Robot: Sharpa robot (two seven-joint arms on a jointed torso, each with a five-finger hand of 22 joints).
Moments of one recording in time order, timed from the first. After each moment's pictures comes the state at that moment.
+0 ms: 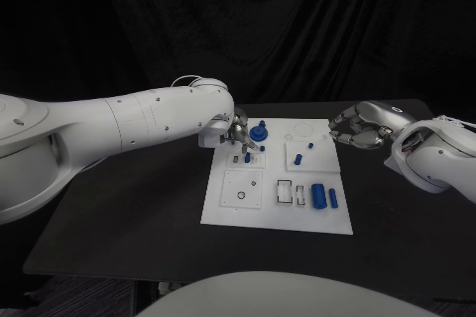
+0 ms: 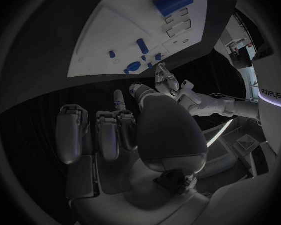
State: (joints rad) left arm 1.39 -0.46 -0.21 1.12 -0.95 0.30 -0.52; left_hand 1.15 0.03 0.07 0.28 0.23 1.01 0.06 0.17 1.13 1.47 -0.02 1.57 1.31 1.47 -0.07 1.57 1.31 0.05 1.45 0.05 1.38 1.31; right arm 1.36 -0.91 -0.25 1.51 -1.36 -0.40 -0.06; right_hand 1.31 -0.07 0.26 0.26 0.47 0.88 0.09 0.11 0.27 1.47 -0.01 1.47 1.31 1.46 -0.07 1.57 1.31 0.02 1.46 0.04 1.44 1.31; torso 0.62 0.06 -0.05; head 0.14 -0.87
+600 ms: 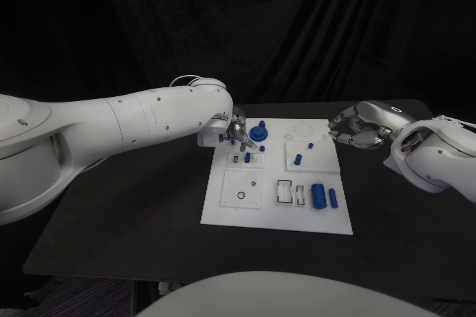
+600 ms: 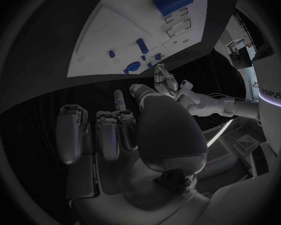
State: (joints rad) left arm 1.38 -0.46 -0.21 1.10 -0.95 0.30 -0.52; left_hand 1.15 0.03 0.07 0.28 0.24 0.98 0.05 0.21 1.23 1.47 -0.02 1.57 1.31 1.47 -0.07 1.57 1.31 0.05 1.45 0.05 1.38 1.31; right arm 1.36 -0.91 -0.25 1.51 -1.36 -0.40 -0.06; right_hand 1.31 -0.07 0.26 0.26 0.47 0.88 0.09 0.11 0.27 1.47 -0.01 1.47 1.31 1.46 -0.07 1.57 1.31 0.02 1.46 0.04 1.44 1.31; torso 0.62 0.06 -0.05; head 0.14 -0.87
